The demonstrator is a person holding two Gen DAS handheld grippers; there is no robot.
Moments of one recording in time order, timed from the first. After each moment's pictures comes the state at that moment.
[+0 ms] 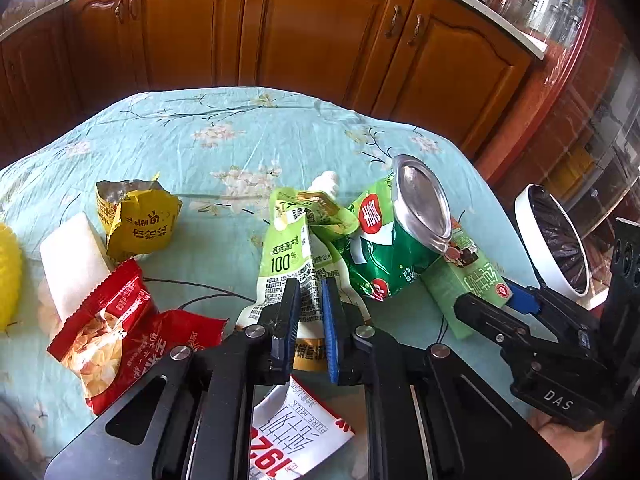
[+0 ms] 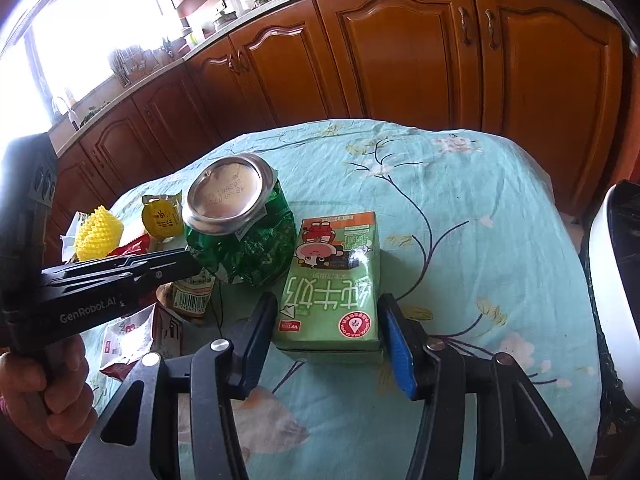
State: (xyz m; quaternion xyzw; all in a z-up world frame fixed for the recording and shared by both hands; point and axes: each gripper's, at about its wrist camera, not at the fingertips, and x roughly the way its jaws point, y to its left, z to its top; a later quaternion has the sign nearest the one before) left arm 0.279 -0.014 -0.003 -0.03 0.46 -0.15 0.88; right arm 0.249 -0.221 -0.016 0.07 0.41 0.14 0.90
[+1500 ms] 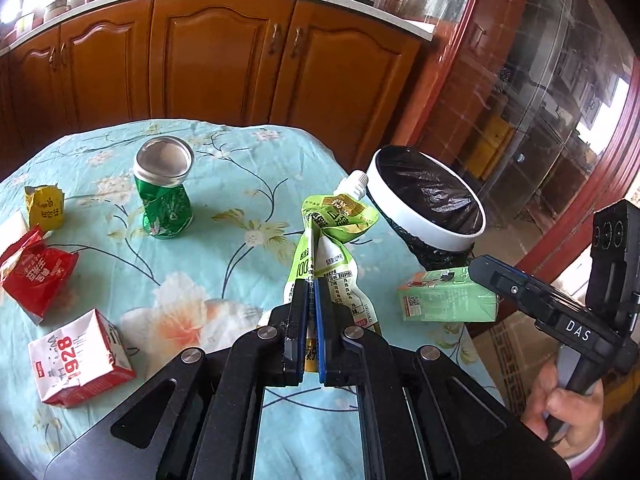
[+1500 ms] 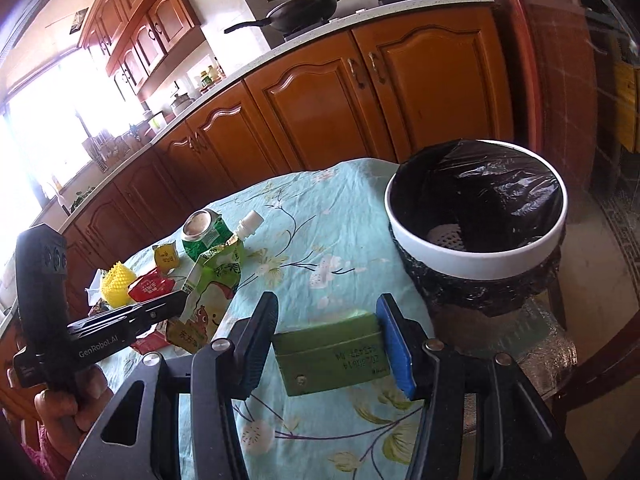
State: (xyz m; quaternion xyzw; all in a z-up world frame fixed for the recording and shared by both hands) left arm 0.161 -0.118 0.027 -0.01 0.40 -0.27 0.88; right arm 0.112 -0.348 0.024 0.17 0.33 0.06 0.93
